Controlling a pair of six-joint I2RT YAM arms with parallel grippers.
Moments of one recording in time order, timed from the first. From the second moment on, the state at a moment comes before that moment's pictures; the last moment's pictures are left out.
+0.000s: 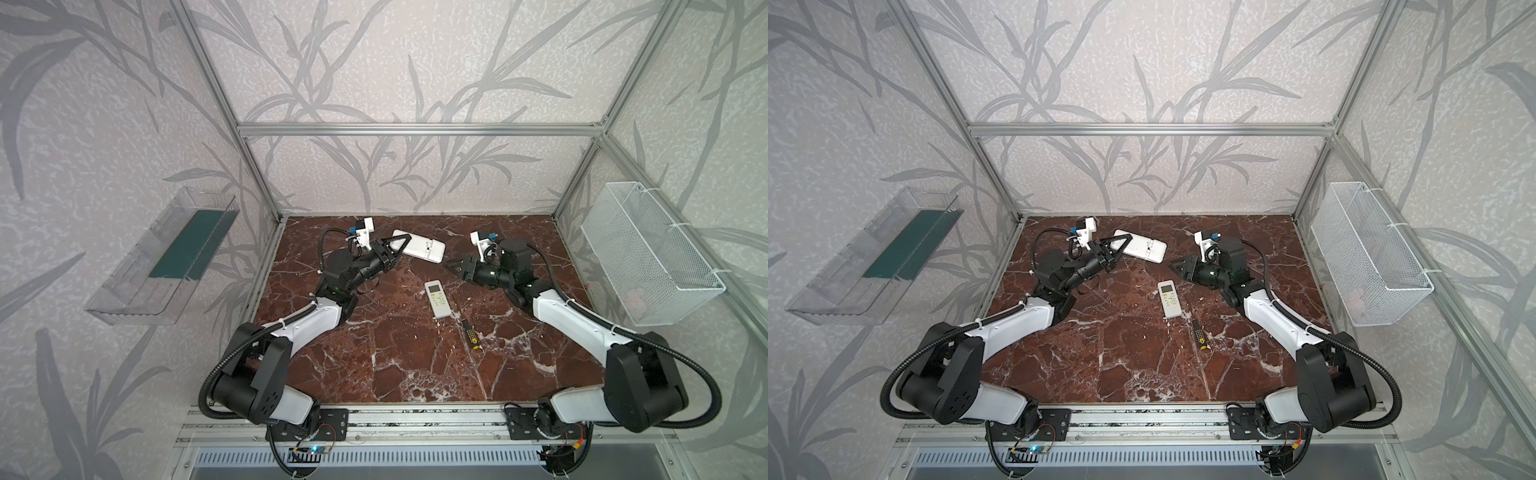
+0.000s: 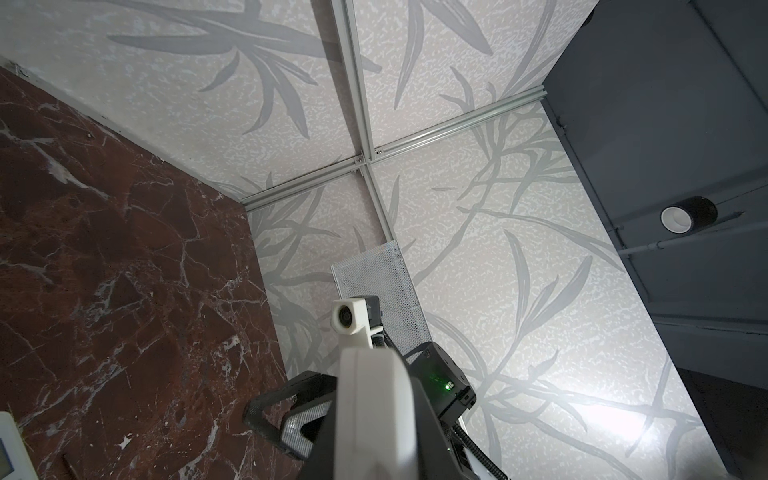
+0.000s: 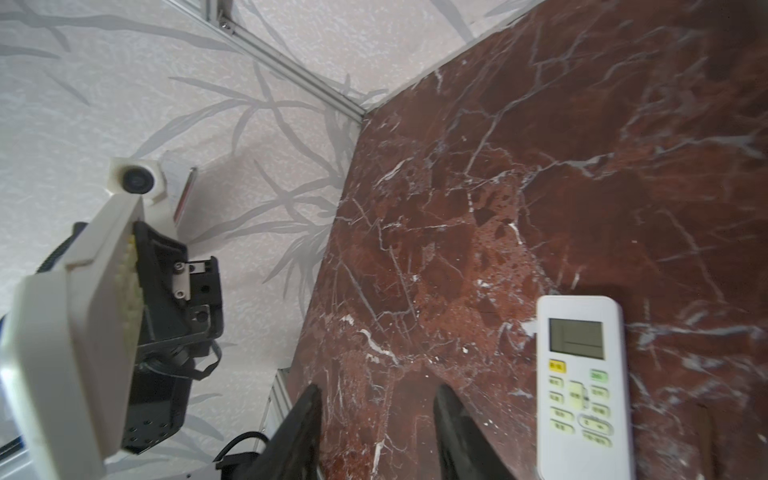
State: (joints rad) left arm -0.40 1.46 0.77 0.92 0.53 -1.37; right arm 0.34 1.38 0.88 0.06 -0.63 0.73
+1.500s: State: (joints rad) left arm -0.43 1.53 0.74 0.85 0.53 -1.27; right arm 0.49 1.44 1.18 -0.36 -0.43 0.66
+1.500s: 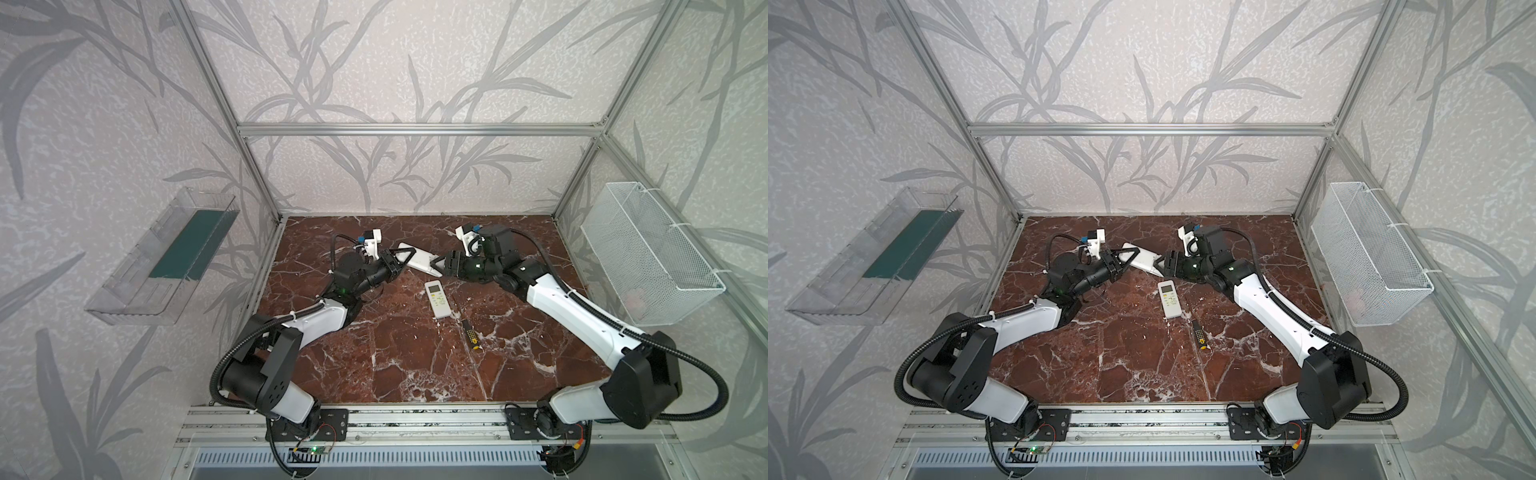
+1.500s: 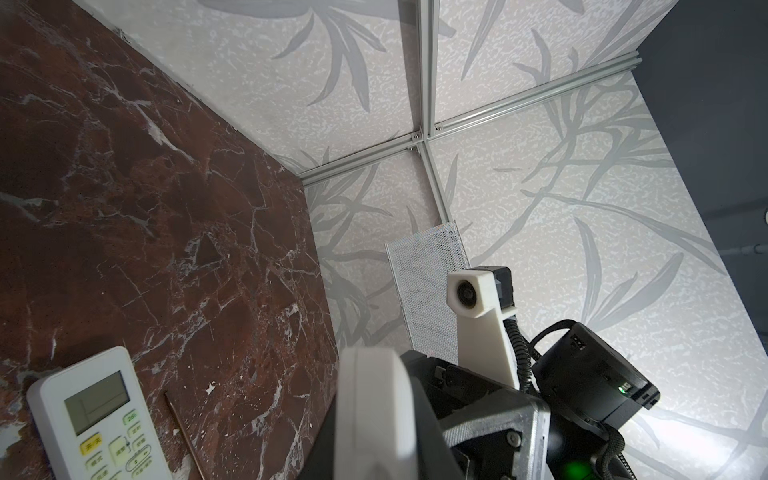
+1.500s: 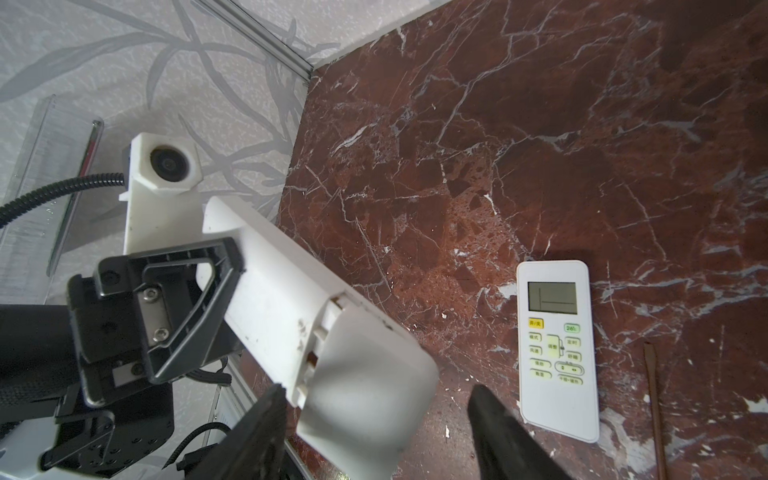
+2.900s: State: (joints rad) left arm -0.43 1.55 0.74 0.83 0.50 -1.26; right arm 0.47 1.46 1.12 -0.25 -0.46 0.71
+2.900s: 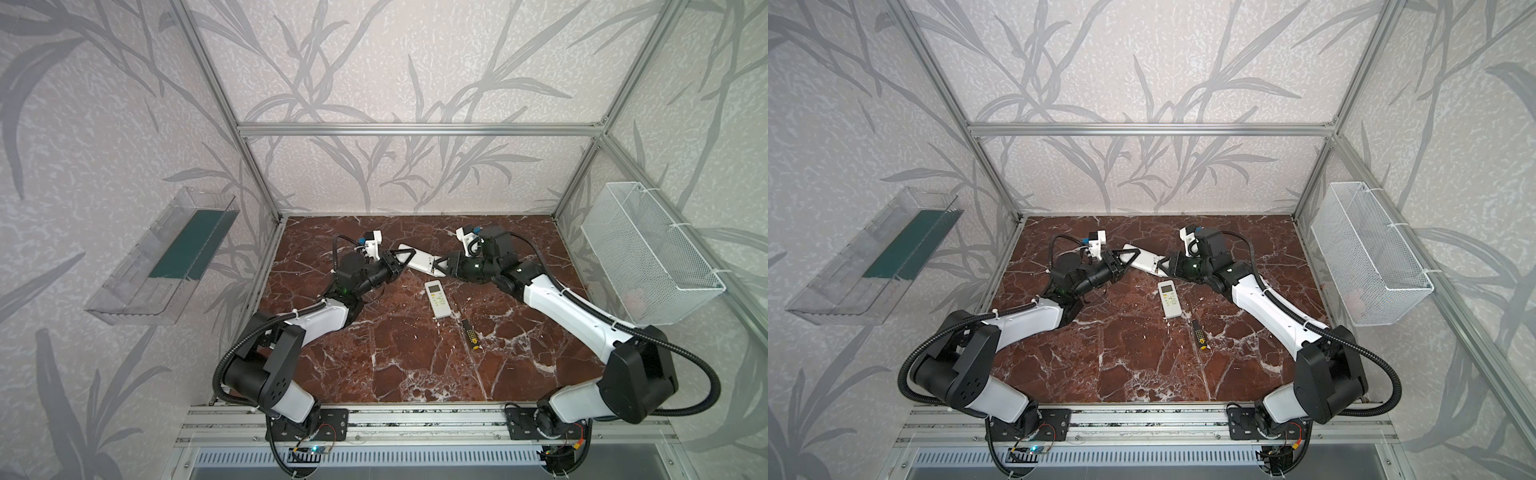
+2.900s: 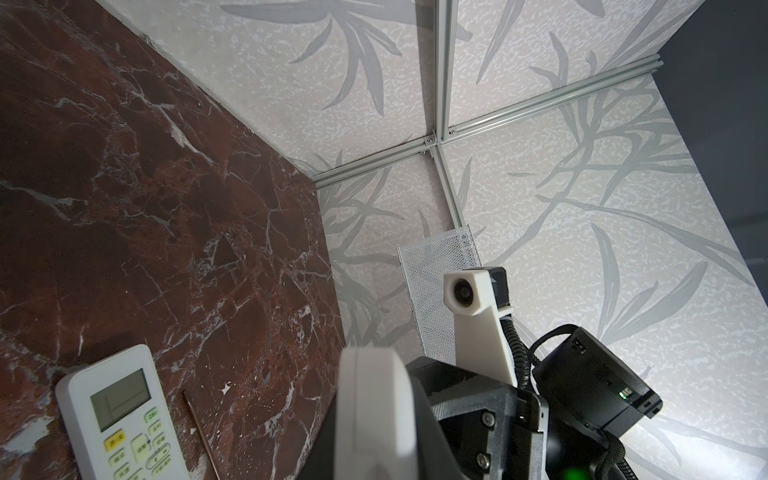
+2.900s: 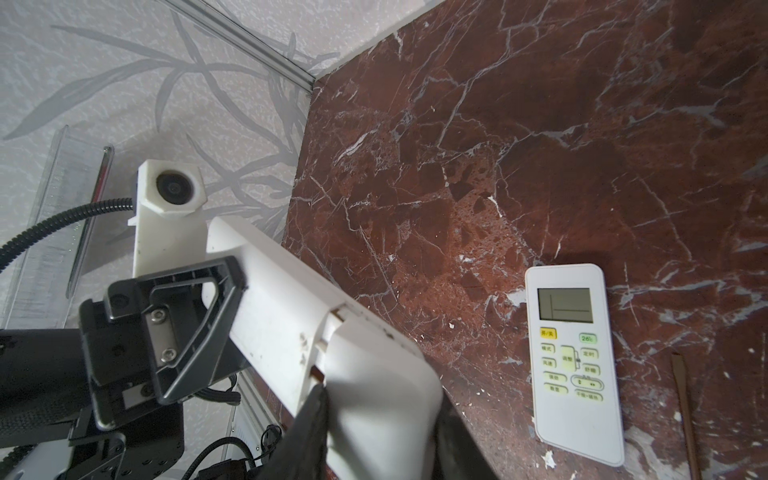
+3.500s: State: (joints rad) left arm -0.43 1.61 0.72 0.83 0.51 -1.25; right arm 0.43 1.46 0.95 -0.06 -0.53 0.75
